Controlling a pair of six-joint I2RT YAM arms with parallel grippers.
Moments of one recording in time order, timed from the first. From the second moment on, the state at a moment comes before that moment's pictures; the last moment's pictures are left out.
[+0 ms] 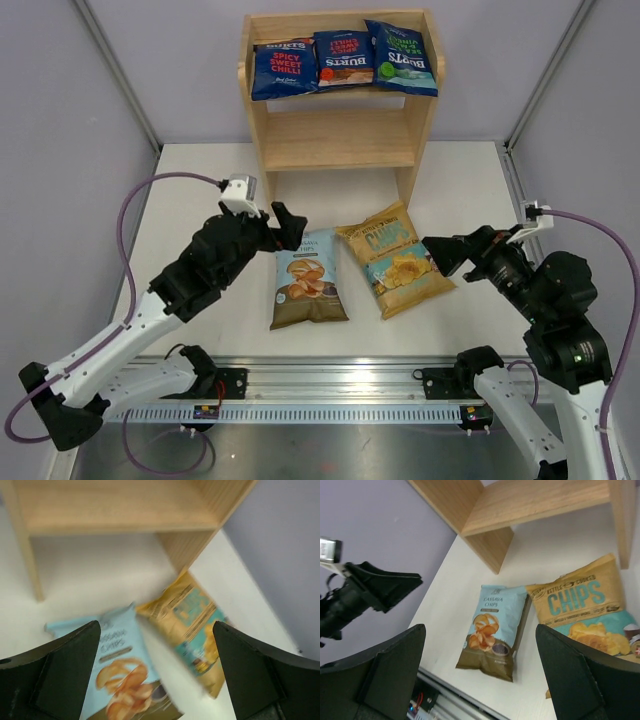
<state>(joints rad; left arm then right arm) -0.81 0.92 1.01 -0.24 -0.33 -0.45 0.26 0.51 1.10 -0.65 -0.24 0.56</state>
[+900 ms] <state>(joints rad) -0.44 0.81 0.46 -0.12 0.06 -0.55 0.26 0.43 0.75 -0.26 -0.67 0.73</state>
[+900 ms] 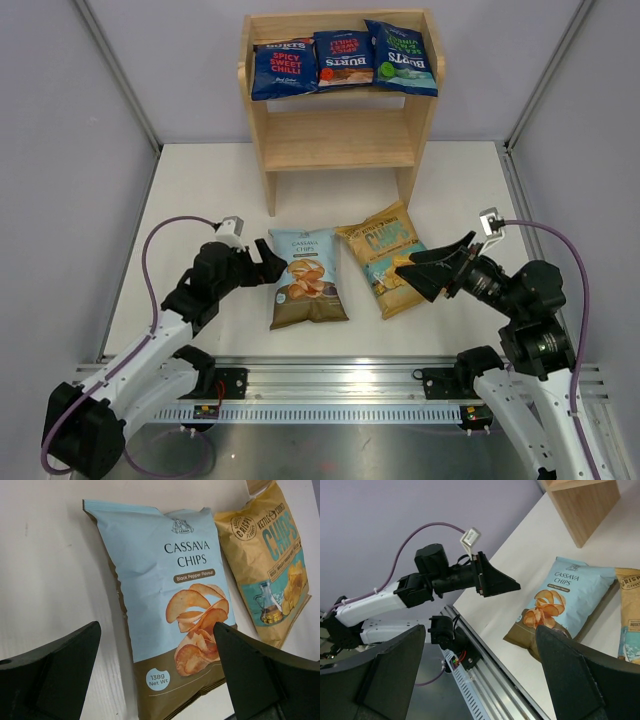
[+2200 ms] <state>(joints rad) -0.44 1.11 0.24 0.40 0.39 -0.76 0.26 0.43 0.66 -0.20 -0.86 0.71</state>
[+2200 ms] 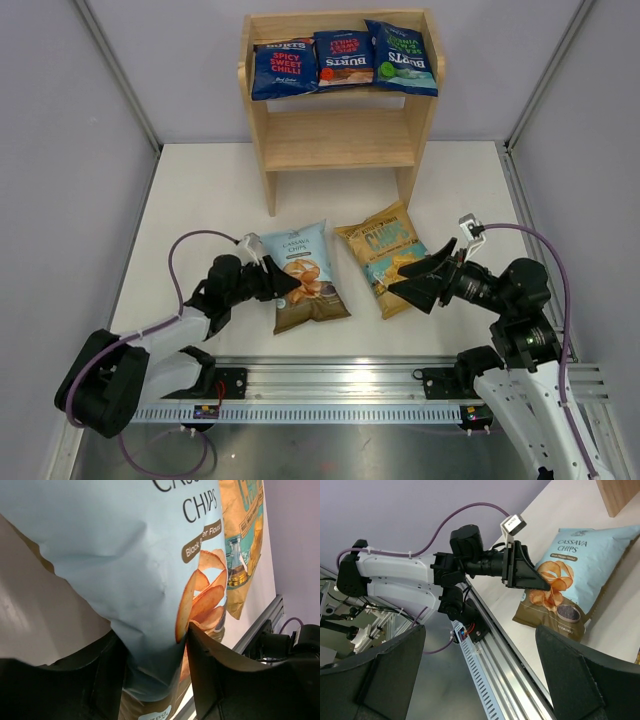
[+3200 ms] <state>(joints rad) -0.54 0.82 0.27 0.43 0.31 -1.00 0.45 0.70 0.29 0.25 -0.60 1.08</state>
